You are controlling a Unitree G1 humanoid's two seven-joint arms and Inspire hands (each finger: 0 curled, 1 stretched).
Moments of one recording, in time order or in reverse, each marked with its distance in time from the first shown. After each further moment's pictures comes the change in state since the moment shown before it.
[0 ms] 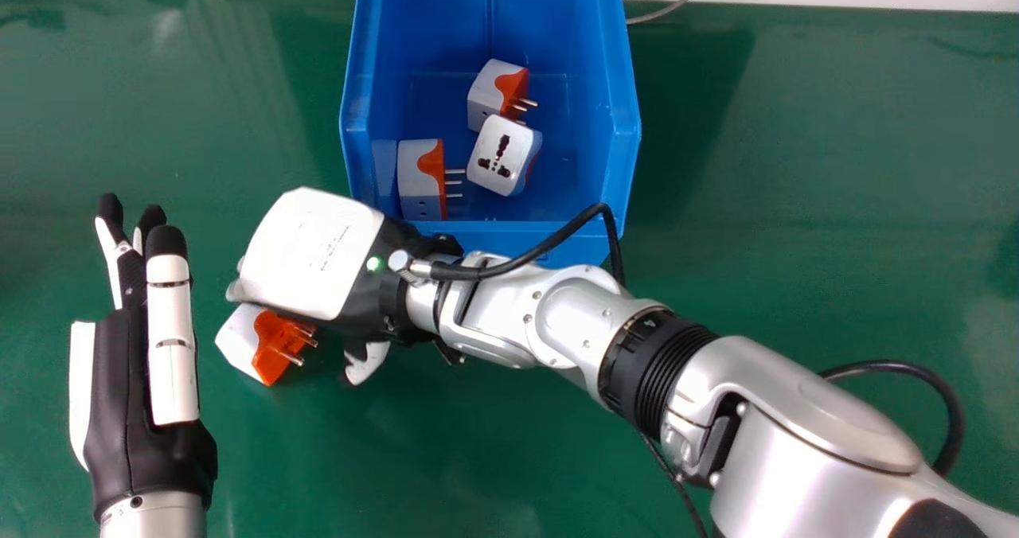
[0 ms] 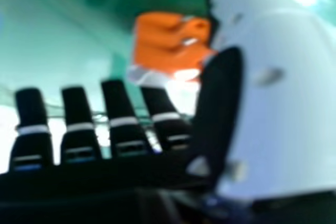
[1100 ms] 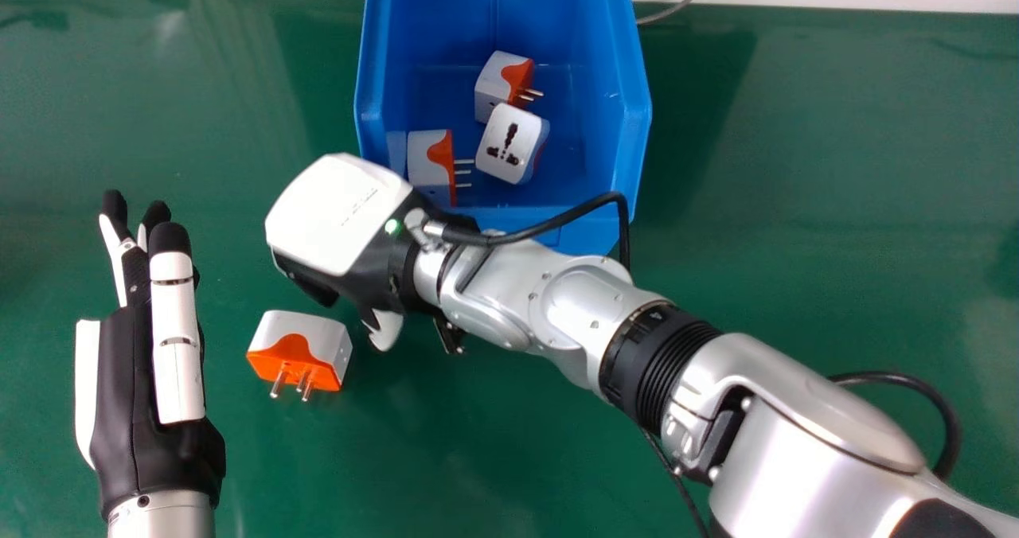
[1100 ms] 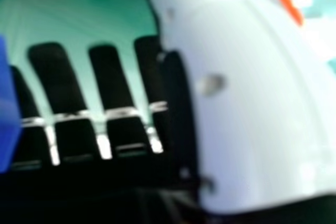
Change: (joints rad) left arm -0.008 -0.017 -0.004 -0.017 -0.015 0.003 -0.006; right arm 0.003 0.001 -0.040 -0.024 0.101 0.058 0.185
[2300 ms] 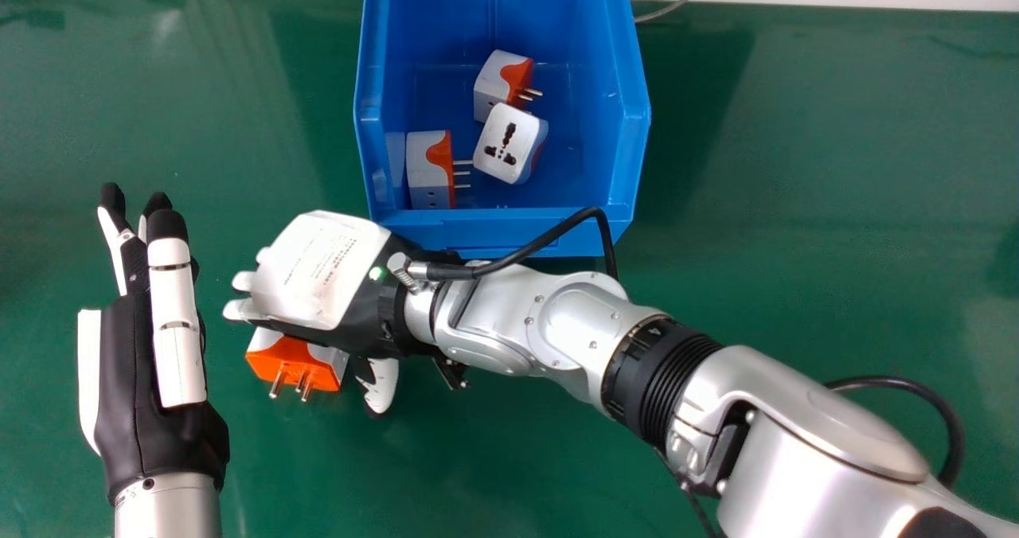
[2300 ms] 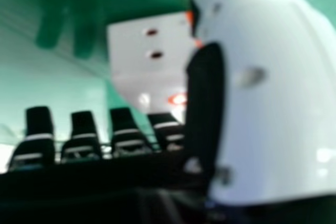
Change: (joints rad) left arm -0.038 -0.012 0.000 0.014 0.002 0.027 0.023; right arm 0.033 -0.016 0.019 -0.051 -0.003 -0.102 0.046
